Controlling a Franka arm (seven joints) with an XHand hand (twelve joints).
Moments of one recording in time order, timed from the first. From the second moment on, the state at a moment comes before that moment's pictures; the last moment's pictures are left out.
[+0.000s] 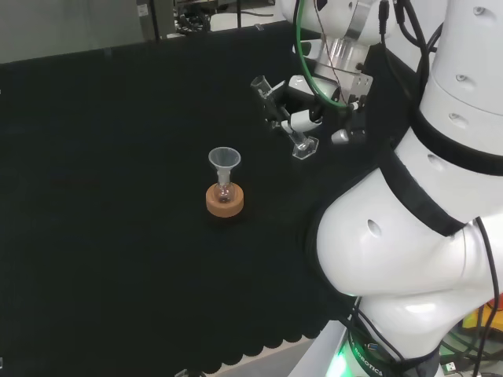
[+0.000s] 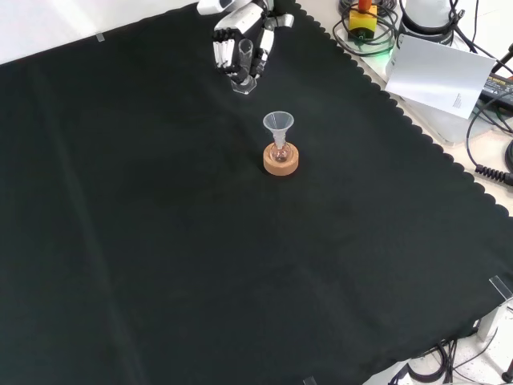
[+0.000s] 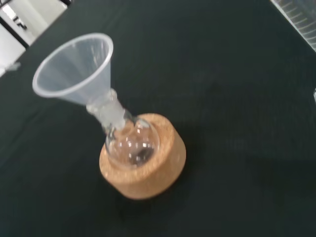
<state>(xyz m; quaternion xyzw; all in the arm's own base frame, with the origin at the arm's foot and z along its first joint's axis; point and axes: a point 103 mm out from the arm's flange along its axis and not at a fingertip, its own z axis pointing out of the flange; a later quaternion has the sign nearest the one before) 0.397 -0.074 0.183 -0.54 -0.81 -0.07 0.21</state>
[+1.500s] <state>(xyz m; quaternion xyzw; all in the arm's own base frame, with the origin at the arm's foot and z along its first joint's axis) 0.368 -0.056 0.174 -0.49 -0.81 0.24 0.22</state>
